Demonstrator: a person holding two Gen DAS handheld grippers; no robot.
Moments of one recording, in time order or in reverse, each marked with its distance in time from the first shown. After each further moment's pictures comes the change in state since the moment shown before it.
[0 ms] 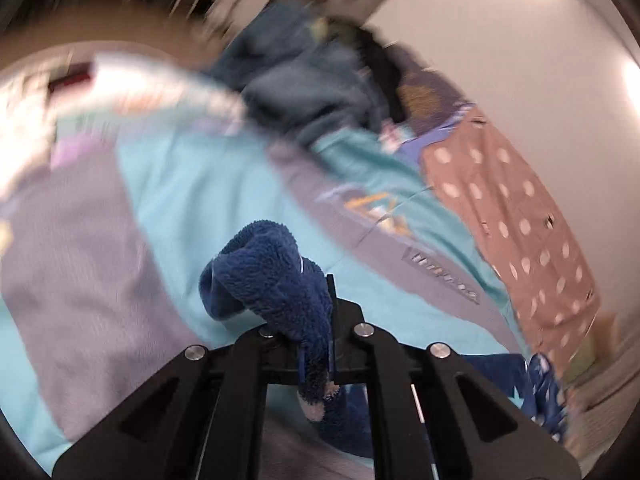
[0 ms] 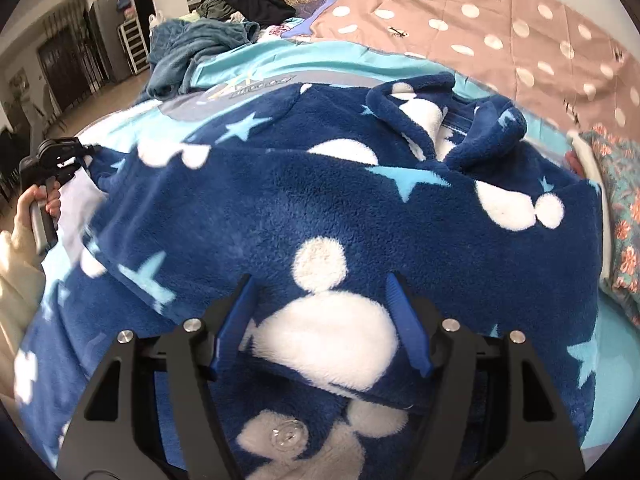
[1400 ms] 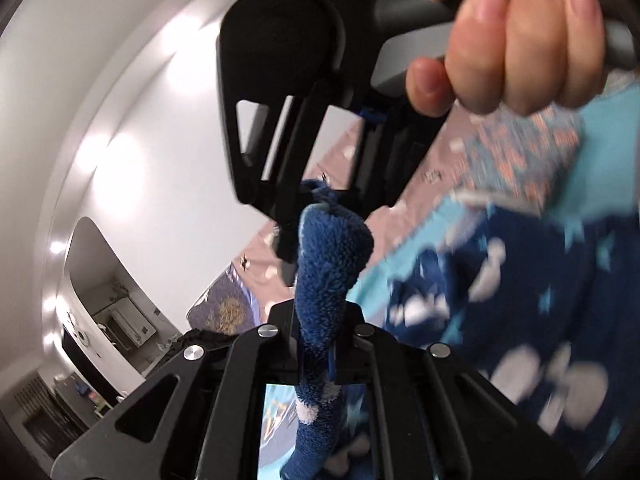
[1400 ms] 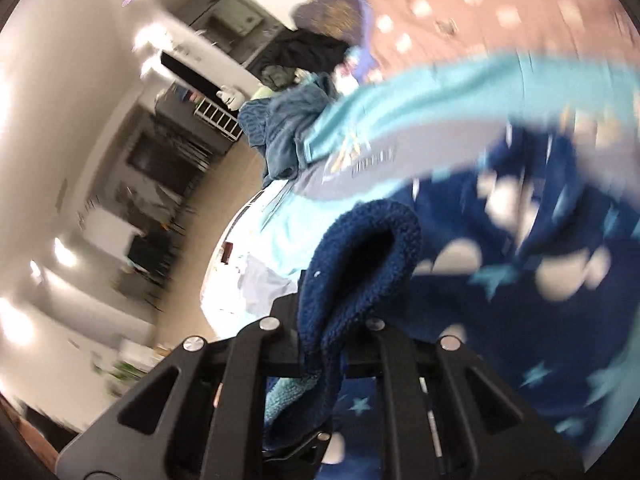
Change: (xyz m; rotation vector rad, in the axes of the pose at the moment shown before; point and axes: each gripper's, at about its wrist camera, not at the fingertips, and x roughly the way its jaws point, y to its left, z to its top) left arm -0.160 -0.373 -0.263 1.457 -0.604 -0.186; right arm -0.109 -0.046 0.139 0.296 0.003 0.571
